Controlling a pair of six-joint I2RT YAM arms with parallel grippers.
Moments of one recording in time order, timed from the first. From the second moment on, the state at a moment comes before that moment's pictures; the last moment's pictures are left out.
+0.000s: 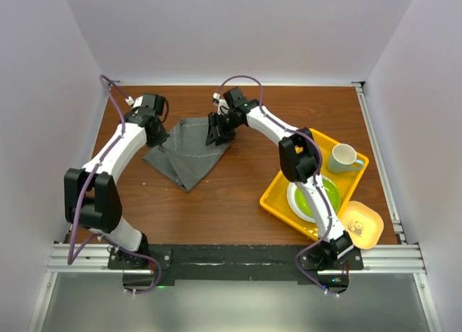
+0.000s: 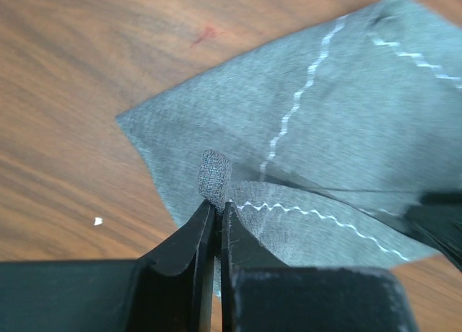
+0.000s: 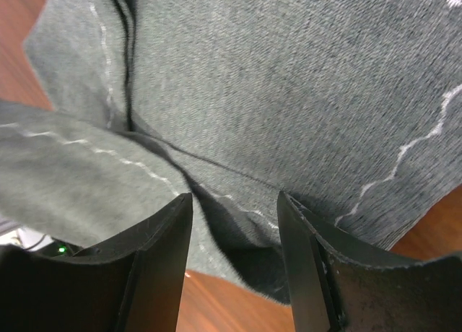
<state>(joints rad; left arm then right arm) -0.18 1.60 1.26 -0.71 -0.32 -0.64 0.56 2.53 2.21 -0.67 -0.53 0.39</state>
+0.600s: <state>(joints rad) -0.18 1.47 1.15 -0.61 -0.16 -0.59 0.57 2.57 2.29 -0.69 -0.51 0.34</state>
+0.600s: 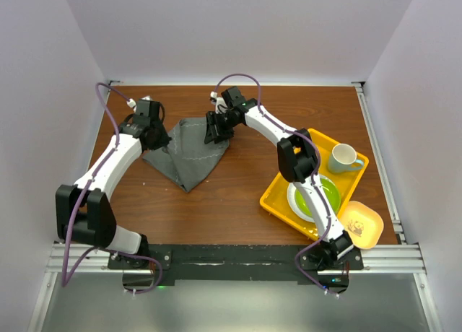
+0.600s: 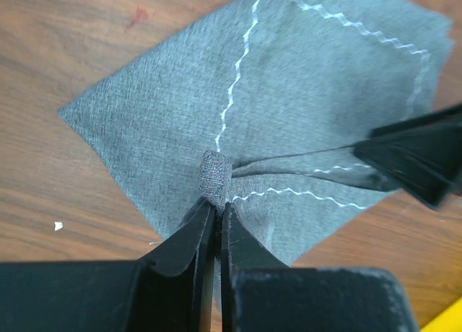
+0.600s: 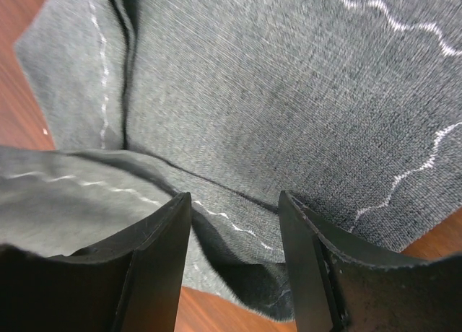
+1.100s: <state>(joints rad) -0.17 1.41 1.12 -0.53 -0.14 -0.58 0.57 2.50 2.17 -0.70 -0.49 0.31</state>
